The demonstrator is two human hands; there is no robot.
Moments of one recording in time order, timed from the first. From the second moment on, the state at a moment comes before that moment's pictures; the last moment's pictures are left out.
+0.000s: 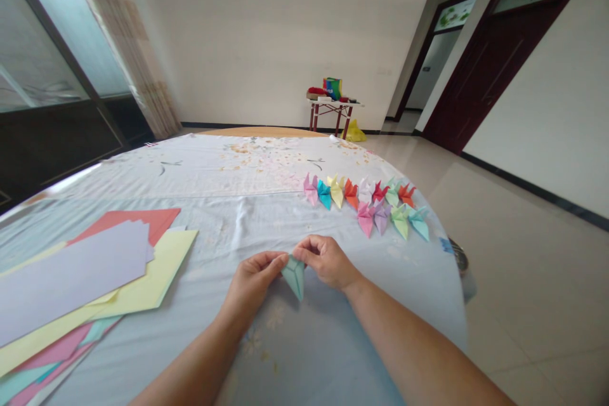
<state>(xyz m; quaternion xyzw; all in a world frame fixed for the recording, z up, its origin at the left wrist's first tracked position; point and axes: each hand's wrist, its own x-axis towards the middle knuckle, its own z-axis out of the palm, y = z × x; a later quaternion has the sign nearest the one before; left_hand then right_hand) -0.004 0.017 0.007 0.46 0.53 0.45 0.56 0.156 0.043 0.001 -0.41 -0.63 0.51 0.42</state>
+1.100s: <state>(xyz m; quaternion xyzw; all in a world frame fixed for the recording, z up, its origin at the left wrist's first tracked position) -0.003 0.019 -0.003 0.41 0.48 0.50 0.59 0.157 0.043 0.003 -0.41 -0.63 0.51 0.43</state>
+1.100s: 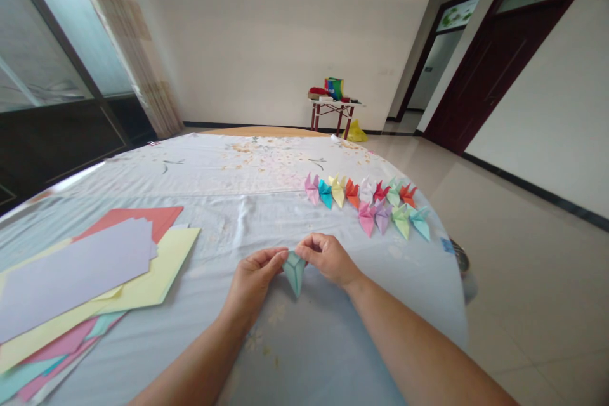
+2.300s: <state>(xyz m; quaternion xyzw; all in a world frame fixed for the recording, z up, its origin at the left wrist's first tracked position) -0.004 0.020 0.002 0.38 0.44 0.53 0.62 0.161 0.045 -0.001 -0.40 -0.60 0.54 0.43</state>
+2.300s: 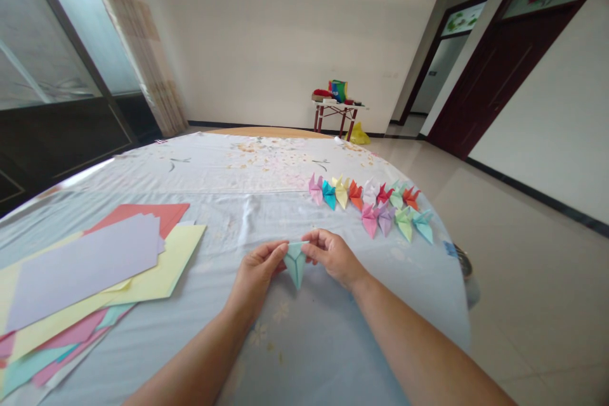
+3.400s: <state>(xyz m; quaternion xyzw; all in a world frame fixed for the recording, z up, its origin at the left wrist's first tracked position) 0.003 0.013 0.008 0.48 0.40 0.49 0.60 0.161 0.042 0.005 -0.40 -0.60 0.53 0.45</state>
